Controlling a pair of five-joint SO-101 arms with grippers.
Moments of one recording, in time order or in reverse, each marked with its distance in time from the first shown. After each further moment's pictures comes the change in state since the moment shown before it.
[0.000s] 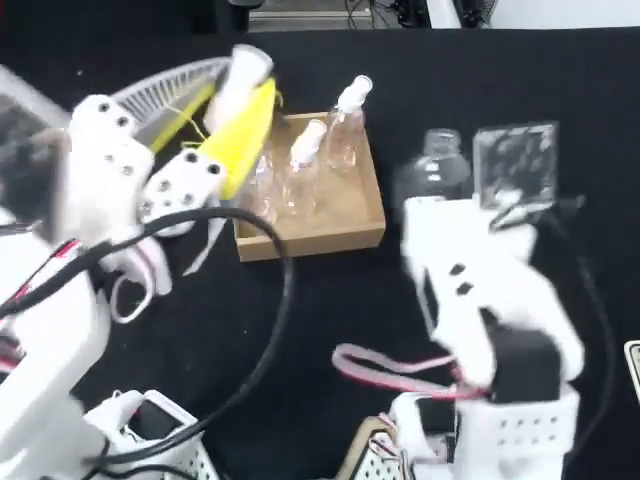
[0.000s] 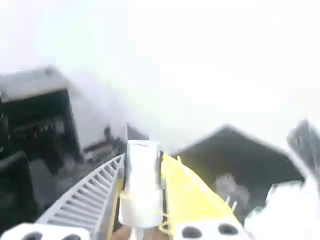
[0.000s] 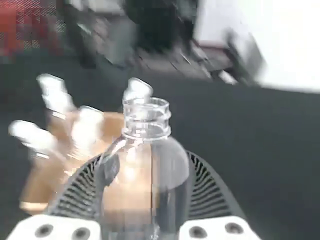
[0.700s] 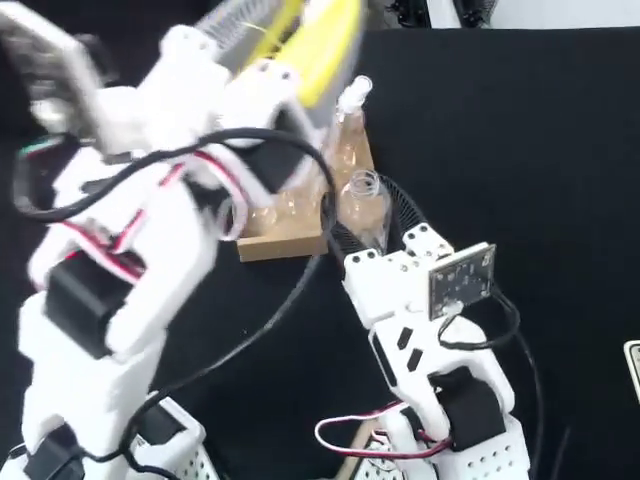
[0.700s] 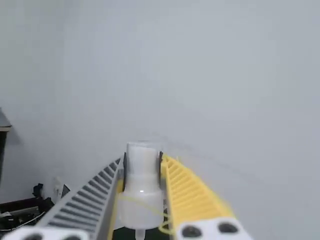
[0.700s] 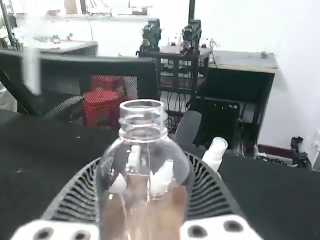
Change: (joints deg) left arm 6.0 -1.8 28.2 -41.6 15.7; right arm -13.6 -27.1 35.3 -28.4 -0.8
